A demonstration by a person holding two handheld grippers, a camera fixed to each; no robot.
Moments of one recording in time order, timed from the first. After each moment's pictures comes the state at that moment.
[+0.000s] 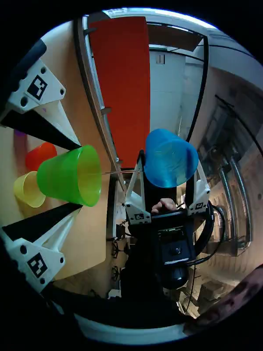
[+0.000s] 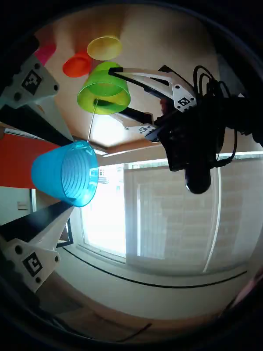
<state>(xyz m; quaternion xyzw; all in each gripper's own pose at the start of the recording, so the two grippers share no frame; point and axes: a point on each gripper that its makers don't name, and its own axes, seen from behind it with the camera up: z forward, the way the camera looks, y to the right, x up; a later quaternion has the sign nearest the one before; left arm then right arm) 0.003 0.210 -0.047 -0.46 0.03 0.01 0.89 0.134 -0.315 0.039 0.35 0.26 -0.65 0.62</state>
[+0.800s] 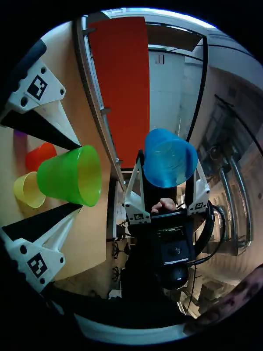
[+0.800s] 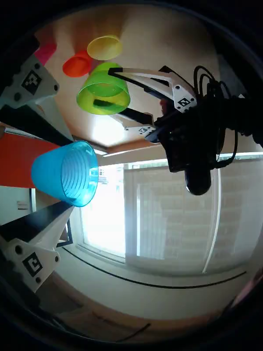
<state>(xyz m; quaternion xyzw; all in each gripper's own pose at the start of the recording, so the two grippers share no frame) 0.007 0.209 -0.049 -0.46 0.03 0.02 0.89 0.133 -0.317 0.035 0.35 0.26 -0.65 0.62</state>
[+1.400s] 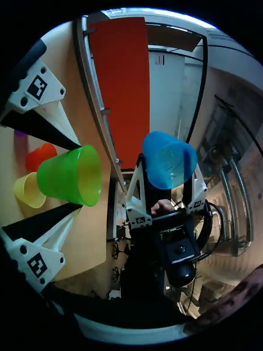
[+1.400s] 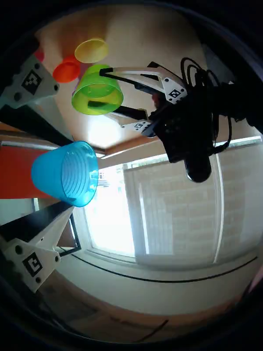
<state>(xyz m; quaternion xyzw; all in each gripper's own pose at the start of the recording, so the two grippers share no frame) 0.006 0.207 -0.048 -0.46 0.03 0.02 0.89 0.132 -0.314 0.037 0.37 0.24 -0.60 0.67</state>
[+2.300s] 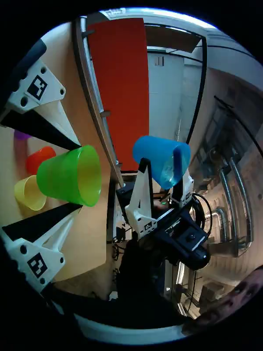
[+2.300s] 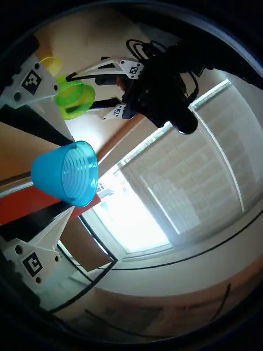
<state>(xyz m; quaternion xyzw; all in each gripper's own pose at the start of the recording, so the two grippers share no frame) 0.009 0.201 -0.046 -0.45 0.03 0.02 0.89 0.128 -0.310 0.039 0.41 0.16 -0.42 0.79</state>
